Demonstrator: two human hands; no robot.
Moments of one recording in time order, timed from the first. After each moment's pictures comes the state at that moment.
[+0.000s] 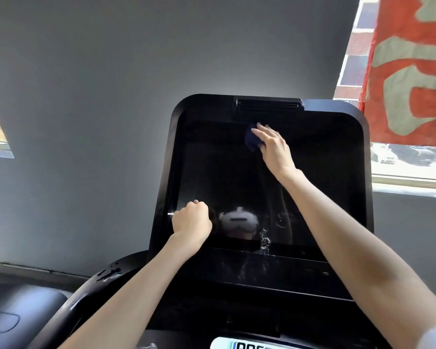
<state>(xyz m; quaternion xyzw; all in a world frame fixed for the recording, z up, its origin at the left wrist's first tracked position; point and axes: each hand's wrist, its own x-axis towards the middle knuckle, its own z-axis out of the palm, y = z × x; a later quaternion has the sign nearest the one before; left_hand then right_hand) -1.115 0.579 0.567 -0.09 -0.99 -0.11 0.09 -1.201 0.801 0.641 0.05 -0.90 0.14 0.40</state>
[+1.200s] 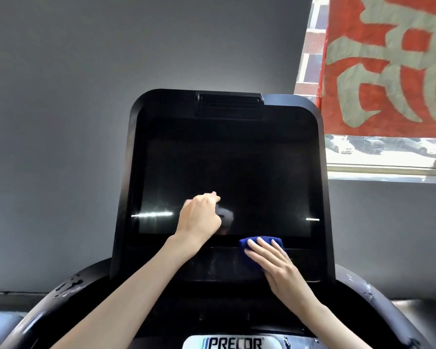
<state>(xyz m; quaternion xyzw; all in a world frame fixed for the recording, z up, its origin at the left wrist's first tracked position) -1.098 0.639 0.571 -0.28 -0.92 -0.24 0.14 -0.998 0.834 0.430 0.16 -0.93 0.07 0.32</state>
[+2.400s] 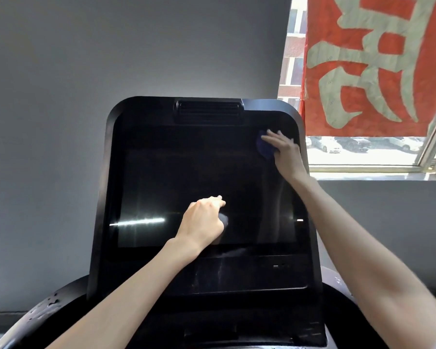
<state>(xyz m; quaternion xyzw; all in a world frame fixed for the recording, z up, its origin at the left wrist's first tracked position) -1.097 0.676 0.578 -0.35 -0.89 -0.25 0.14 -1.130 0.932 0.635 -0.06 -0.89 0.17 0.41</state>
